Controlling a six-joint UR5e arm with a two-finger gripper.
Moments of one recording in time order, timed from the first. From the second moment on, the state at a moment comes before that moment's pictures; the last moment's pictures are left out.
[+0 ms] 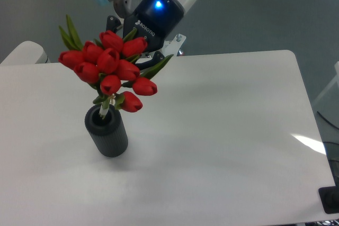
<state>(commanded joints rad) 2.63 -1.58 -1.69 -0.88 0.43 0.77</state>
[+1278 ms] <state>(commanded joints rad) 2.89 -1.74 -1.74 -0.87 0.42 1.12</state>
